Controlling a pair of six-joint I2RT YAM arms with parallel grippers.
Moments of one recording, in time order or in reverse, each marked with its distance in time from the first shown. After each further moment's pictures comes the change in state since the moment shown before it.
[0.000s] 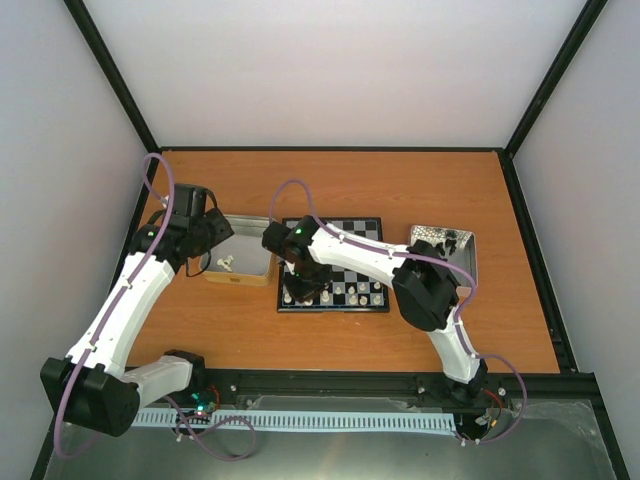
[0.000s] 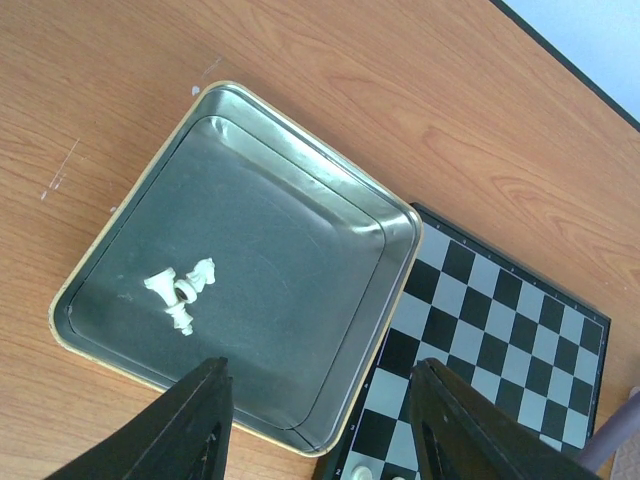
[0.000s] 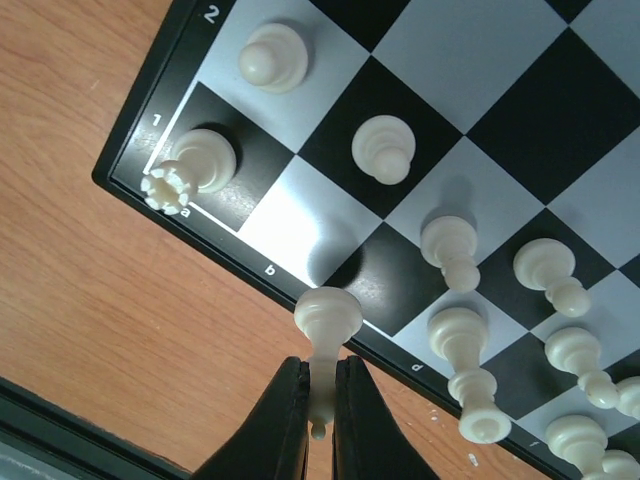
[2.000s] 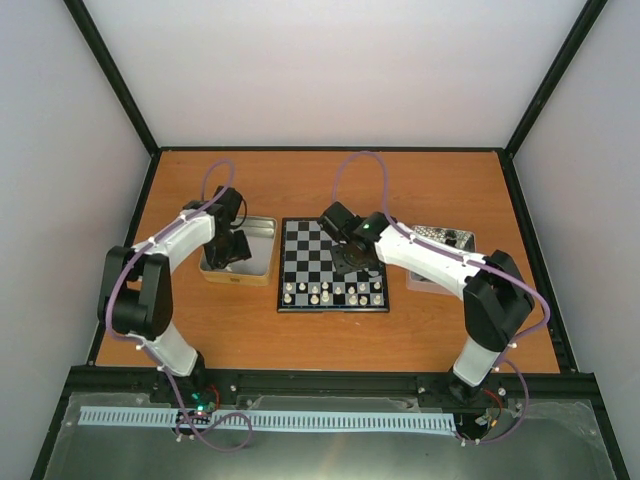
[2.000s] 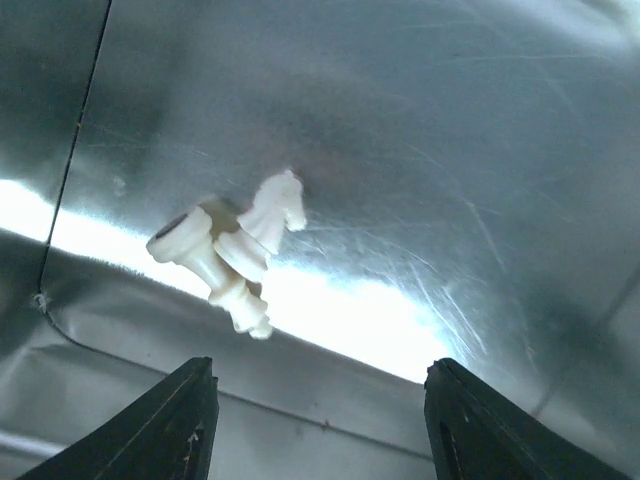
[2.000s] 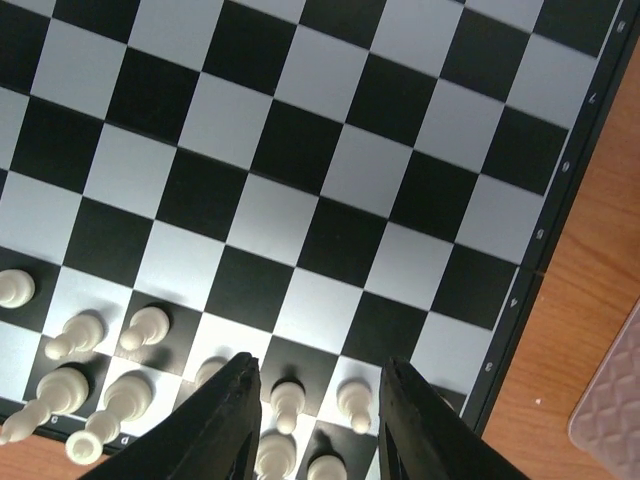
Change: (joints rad) left arm 0.009 0.512 0.032 -0.064 0.039 0.189; right arm -0.193 -0.412 -0.458 0.344 0.311 0.102
